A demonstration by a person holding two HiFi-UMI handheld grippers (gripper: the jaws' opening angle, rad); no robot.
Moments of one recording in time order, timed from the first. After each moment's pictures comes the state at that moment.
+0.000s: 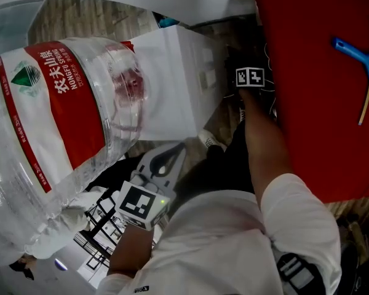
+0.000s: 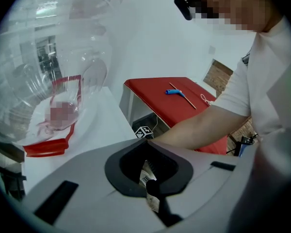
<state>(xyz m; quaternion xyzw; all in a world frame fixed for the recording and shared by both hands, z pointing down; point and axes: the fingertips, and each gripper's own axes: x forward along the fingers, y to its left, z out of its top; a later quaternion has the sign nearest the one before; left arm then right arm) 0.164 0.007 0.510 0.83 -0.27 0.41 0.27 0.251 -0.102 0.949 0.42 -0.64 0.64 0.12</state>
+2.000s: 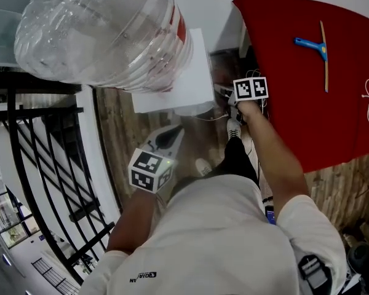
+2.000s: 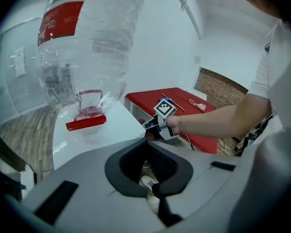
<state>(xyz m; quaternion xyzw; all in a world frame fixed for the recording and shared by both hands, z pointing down) 0.079 0.065 0.471 0.88 -0.27 0.34 0.20 0.211 -0.059 0.642 0.38 -0.75 0.54 0.04</state>
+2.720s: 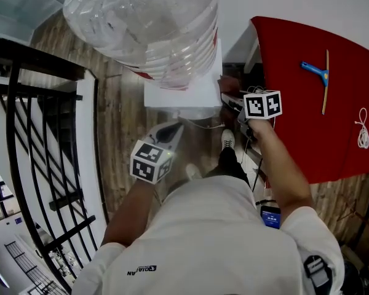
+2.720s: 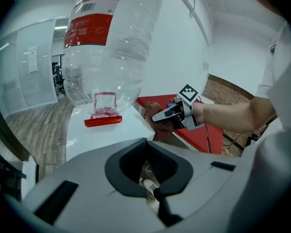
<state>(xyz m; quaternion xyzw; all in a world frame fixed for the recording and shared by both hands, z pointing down) 0.045 0.053 0.464 0.87 -0.32 0.31 0.22 0.191 -0.037 0.535 0.36 -0.81 0.45 0.10</state>
